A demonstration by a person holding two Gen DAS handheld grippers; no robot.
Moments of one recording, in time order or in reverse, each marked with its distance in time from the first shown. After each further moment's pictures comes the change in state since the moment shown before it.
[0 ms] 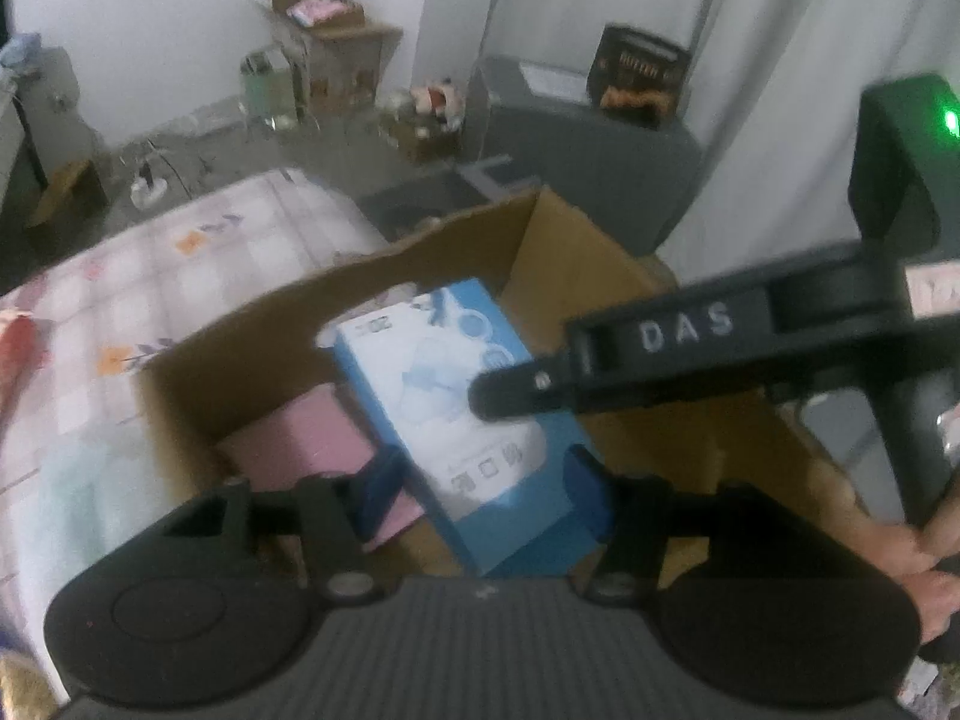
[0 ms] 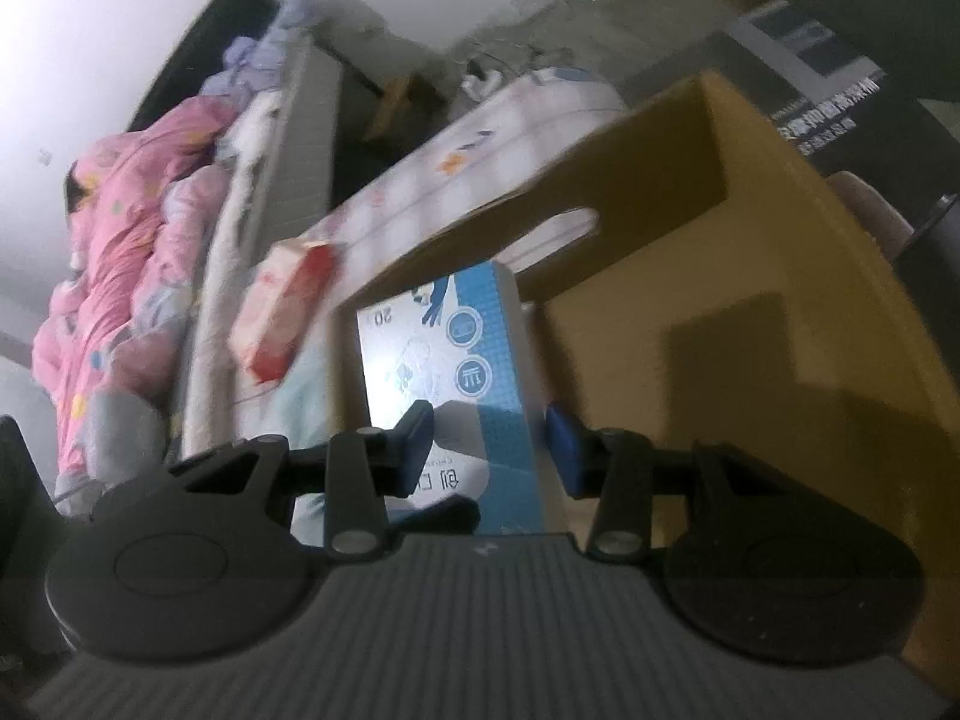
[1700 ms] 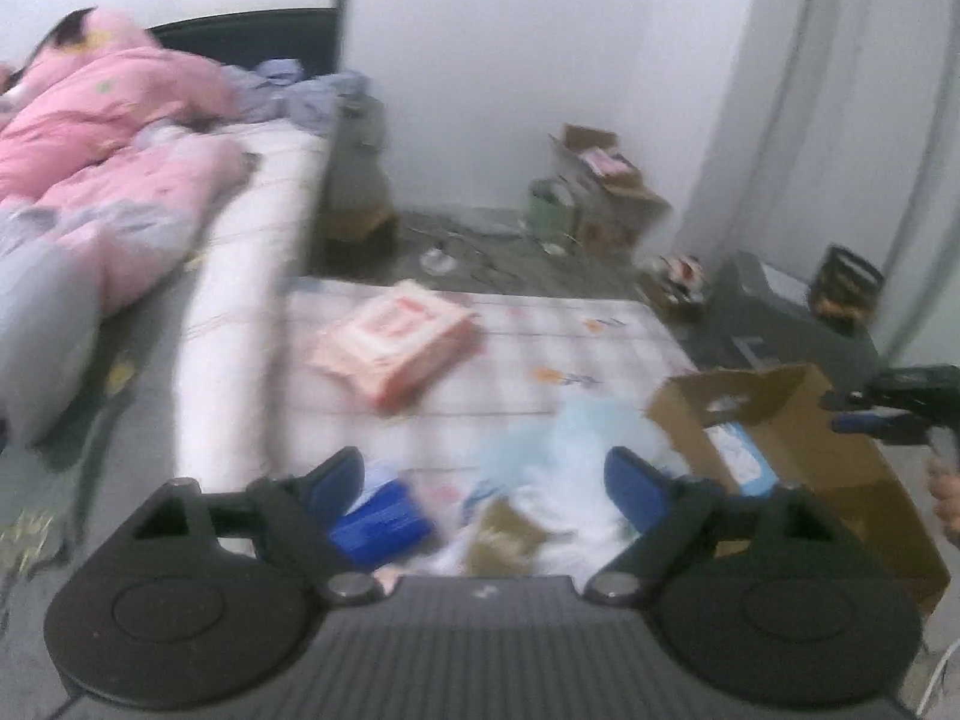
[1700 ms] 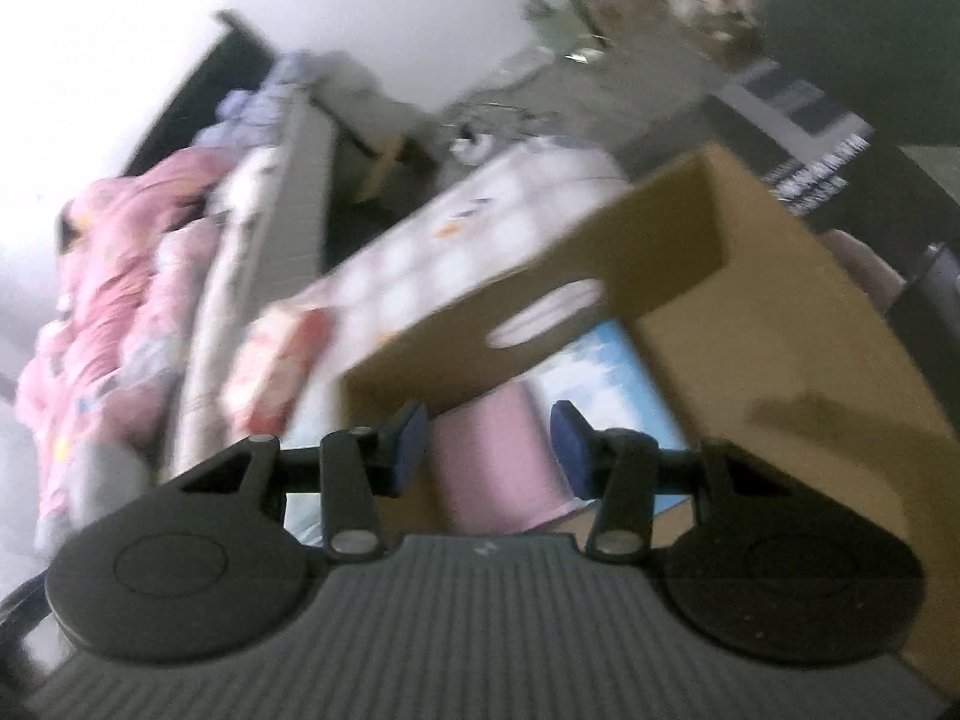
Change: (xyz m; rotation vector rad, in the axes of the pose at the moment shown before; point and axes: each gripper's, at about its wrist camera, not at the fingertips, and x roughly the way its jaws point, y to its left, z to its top) left arm -0.275 0.178 -0.169 -0.360 -0.341 0.345; right arm 0.001 0.037 -0.013 -0.035 -0.144 0.001
